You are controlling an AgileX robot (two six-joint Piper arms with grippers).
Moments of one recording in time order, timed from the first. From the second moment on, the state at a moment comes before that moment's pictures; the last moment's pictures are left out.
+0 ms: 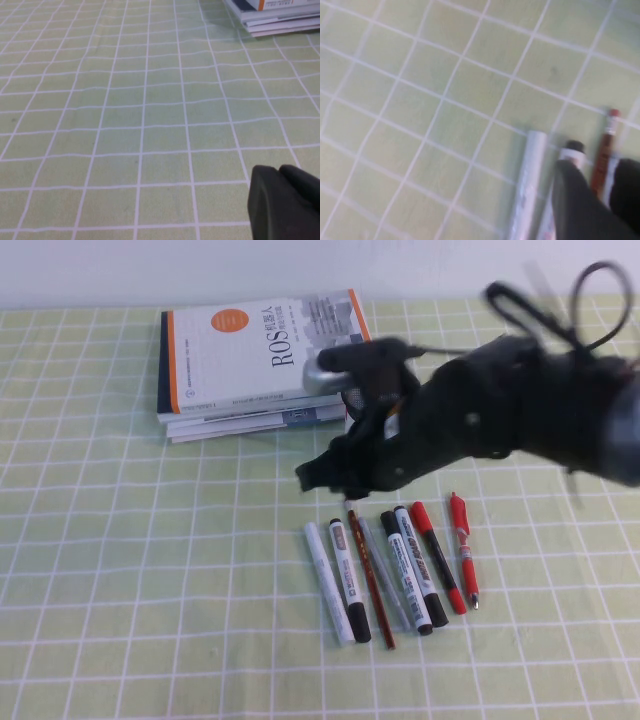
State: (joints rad) right arm 0.69 1.83 -1.45 0.07 0.60 0.24; left arm 0.00 -0.02 0.03 -0.06 0.39 0.16
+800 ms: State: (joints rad) right arm 0.69 0.92 -0.87 0.05 0.95 0.24; left arm 0.00 -0.02 0.03 -0.06 0.39 0.16
